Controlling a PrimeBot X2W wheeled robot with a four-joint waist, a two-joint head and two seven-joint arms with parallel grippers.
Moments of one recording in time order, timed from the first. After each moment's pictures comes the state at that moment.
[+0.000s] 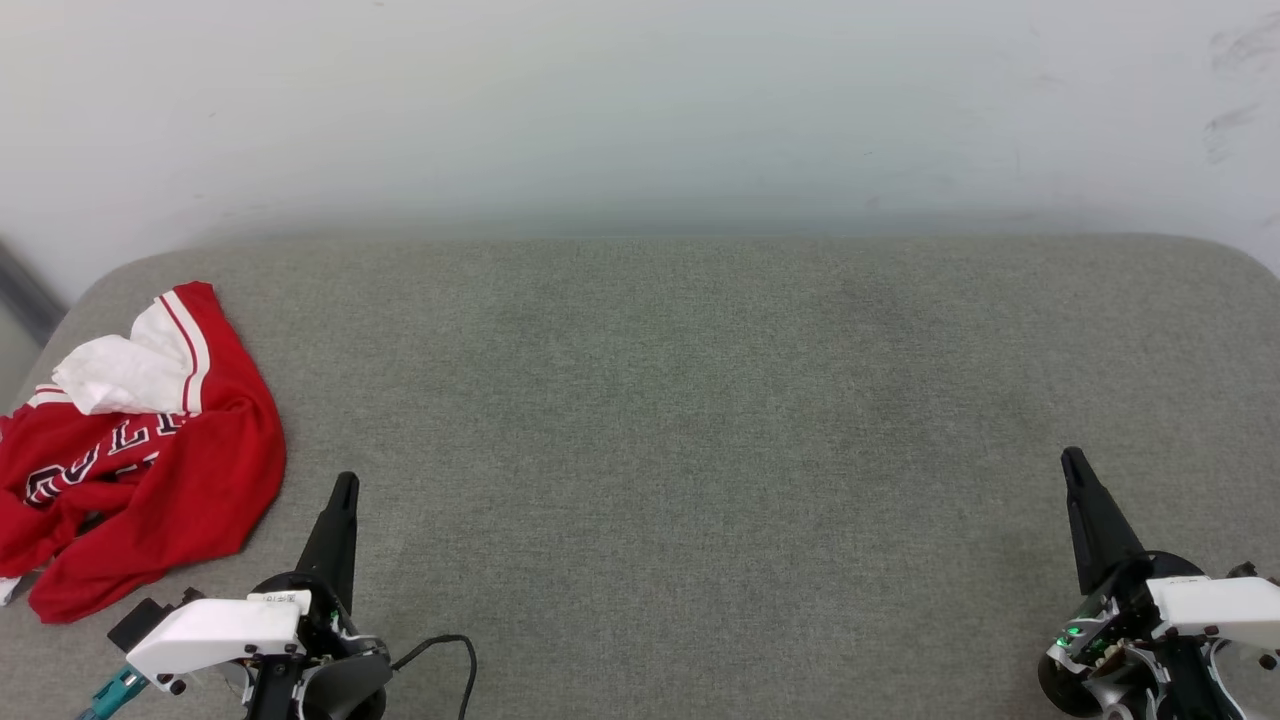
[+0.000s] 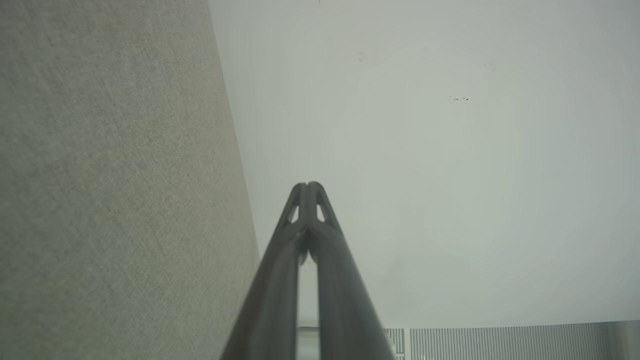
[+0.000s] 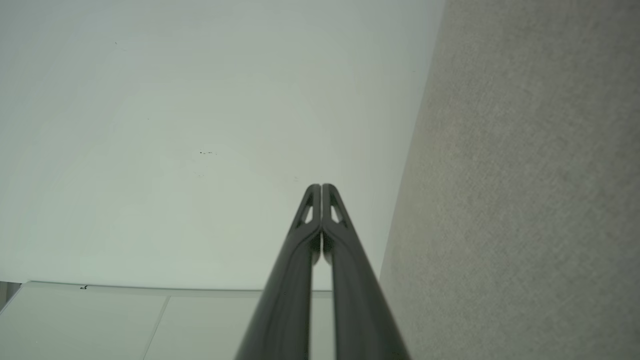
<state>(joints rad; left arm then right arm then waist) -0.11 0.05 0.12 0.25 -1.61 -0.13 0.11 -0.10 -0.05 -0.11 0.25 1.62 0.13 0.11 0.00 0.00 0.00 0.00</state>
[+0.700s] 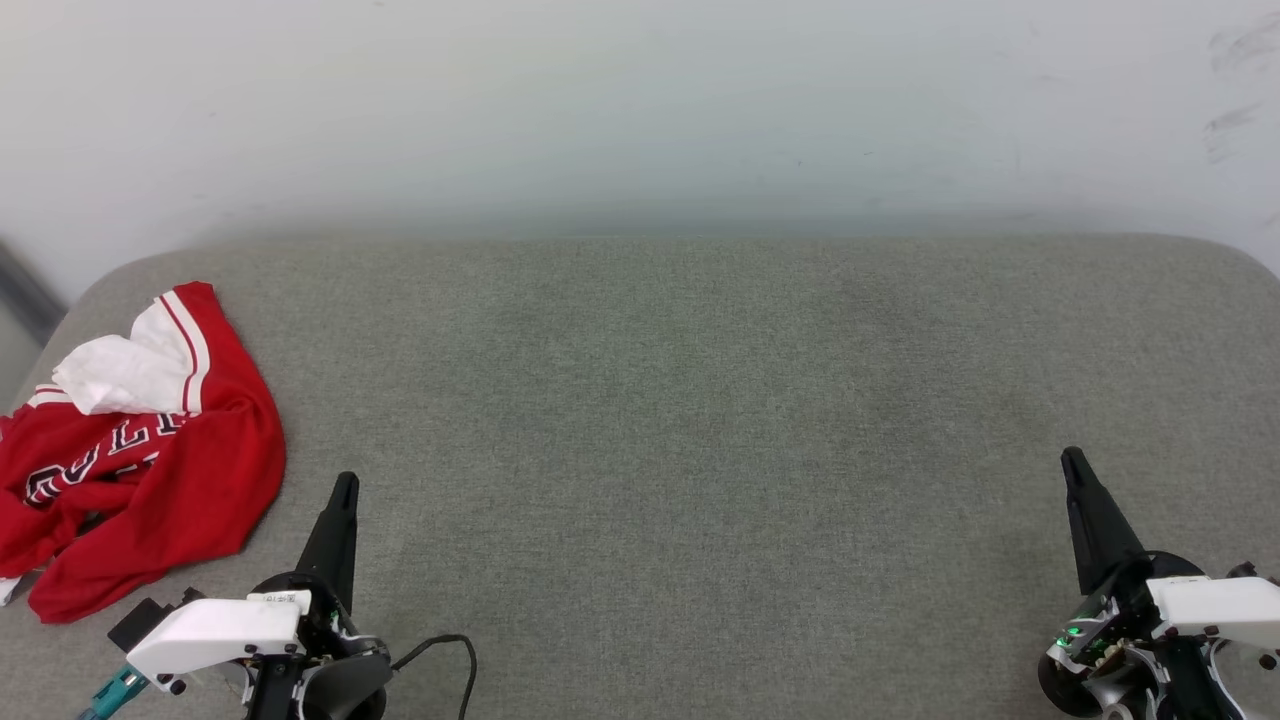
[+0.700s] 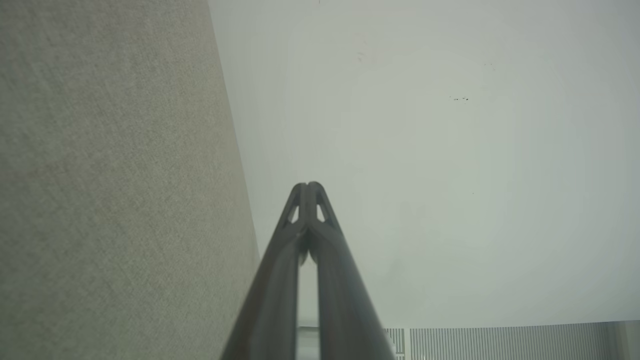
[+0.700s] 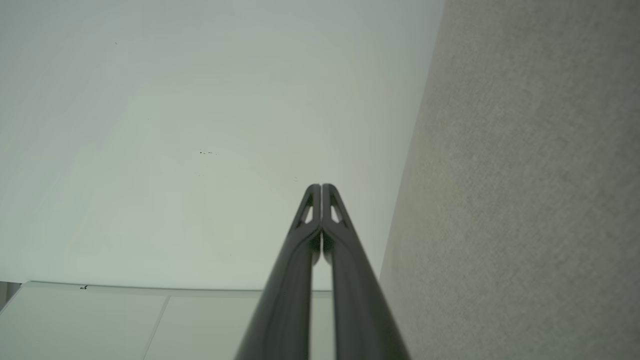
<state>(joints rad) -0.11 0.05 0.12 0.25 -1.61 -0.13 0.11 -0.10 -0.05 -0.11 0.25 1.62 0.13 0.11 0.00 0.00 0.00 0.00</state>
